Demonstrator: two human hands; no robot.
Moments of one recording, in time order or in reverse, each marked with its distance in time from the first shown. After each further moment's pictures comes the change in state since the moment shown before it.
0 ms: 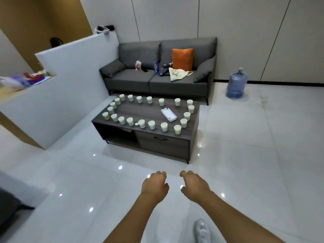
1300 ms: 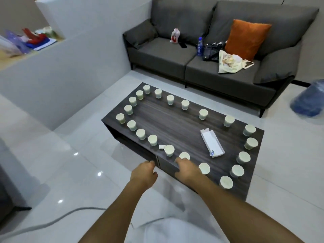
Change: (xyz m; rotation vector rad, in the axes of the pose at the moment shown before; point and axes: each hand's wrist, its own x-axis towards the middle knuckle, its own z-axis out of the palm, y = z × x) left_hand 0.532 -0.305 -0.130 -0.154 -0.121 -0.316; right_hand 0.629 -0.196 -0.121 -0.033 -0.303 -0.133
